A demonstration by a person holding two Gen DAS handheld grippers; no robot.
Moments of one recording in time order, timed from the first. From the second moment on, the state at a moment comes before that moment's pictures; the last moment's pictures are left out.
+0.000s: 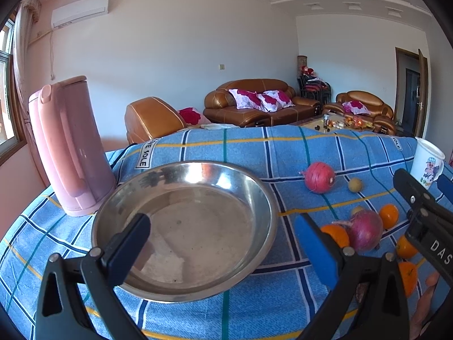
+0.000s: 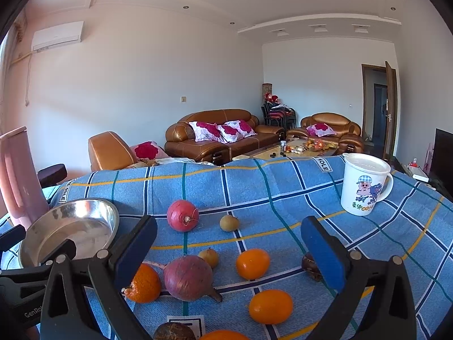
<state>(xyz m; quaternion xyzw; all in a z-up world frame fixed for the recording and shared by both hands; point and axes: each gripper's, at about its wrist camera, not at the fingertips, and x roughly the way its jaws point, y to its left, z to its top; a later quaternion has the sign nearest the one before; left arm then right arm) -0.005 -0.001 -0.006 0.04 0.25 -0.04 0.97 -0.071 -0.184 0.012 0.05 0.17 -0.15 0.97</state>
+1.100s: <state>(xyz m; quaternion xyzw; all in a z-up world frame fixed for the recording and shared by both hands) -0.006 0.000 -0.009 0.04 0.25 -0.04 0.97 -0.070 -0.185 0.012 0.05 0.18 -0.15 0.97</state>
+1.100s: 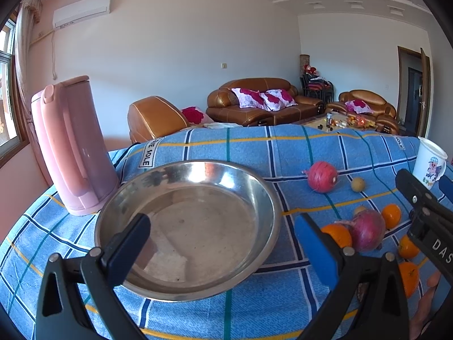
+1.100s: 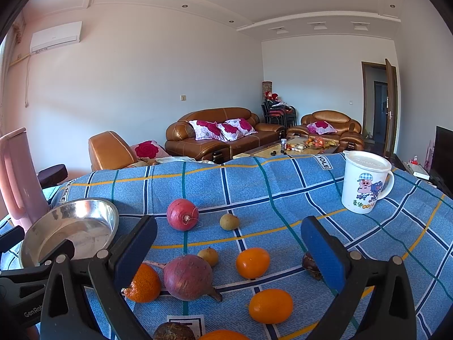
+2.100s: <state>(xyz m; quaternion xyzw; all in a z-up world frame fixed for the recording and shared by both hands) -0.006 0.002 -0.008 0.05 0.25 -0.03 0.97 -0.085 -0.205 0.011 0.08 0.19 -0.15 0.97</state>
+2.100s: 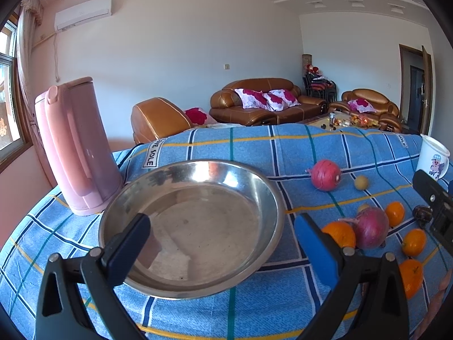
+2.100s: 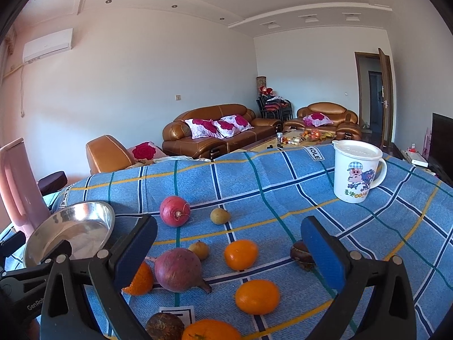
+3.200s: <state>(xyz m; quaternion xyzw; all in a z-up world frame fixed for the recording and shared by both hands) -0.068 -0.030 -0.016 0.10 0.34 -0.13 0.93 -0.094 -0.209 -0.042 0.09 0.42 0.06 0.90</state>
